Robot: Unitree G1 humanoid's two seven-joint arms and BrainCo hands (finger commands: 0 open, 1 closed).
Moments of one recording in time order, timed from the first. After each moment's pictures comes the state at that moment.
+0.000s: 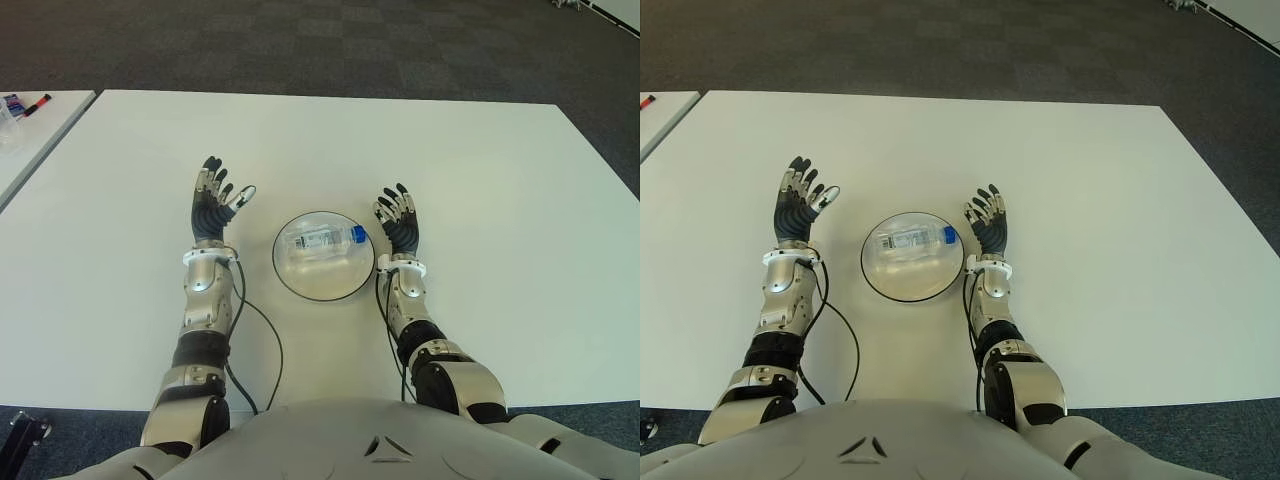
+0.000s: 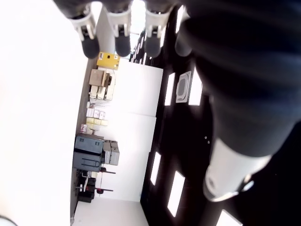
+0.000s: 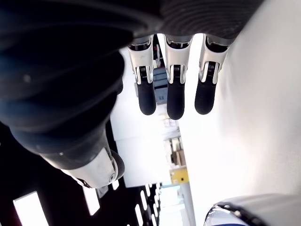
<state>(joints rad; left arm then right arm) -0.14 0.00 0.19 0.47 -0.20 -0.42 -0.02 -0.36 0.11 -0.14 1.05 0.06 -0.69 -0.12</state>
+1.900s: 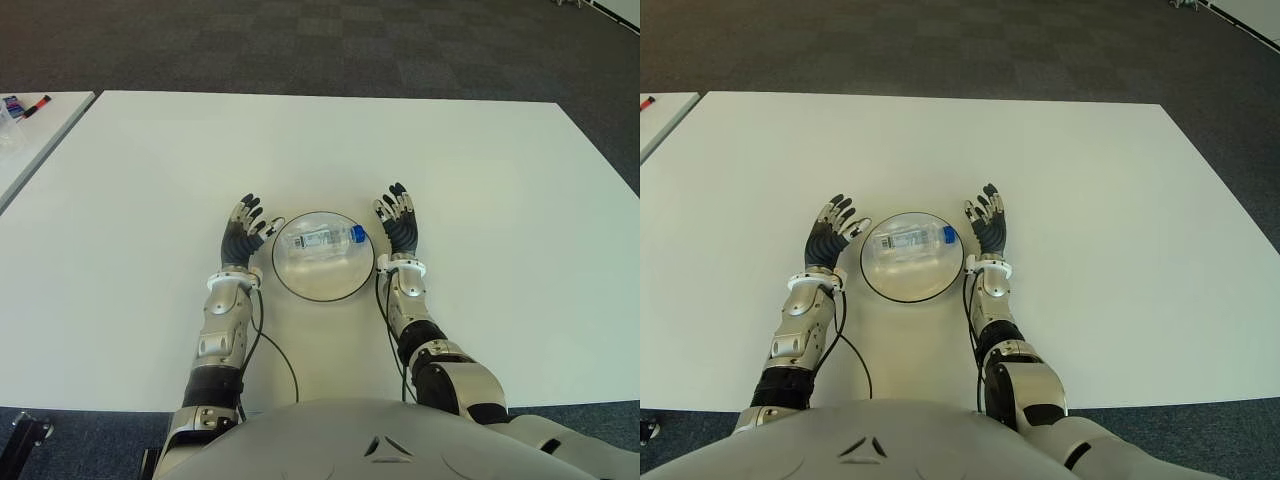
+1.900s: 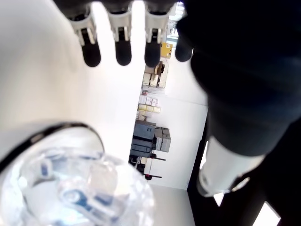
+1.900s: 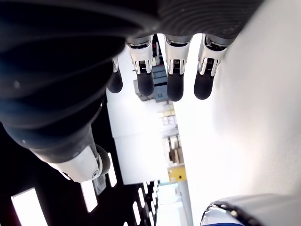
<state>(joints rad) 0.06 -0.07 0.06 0.20 -0.13 -0.06 0.02 -0.36 0.11 -0.13 1.03 0.04 -0.67 -0.13</state>
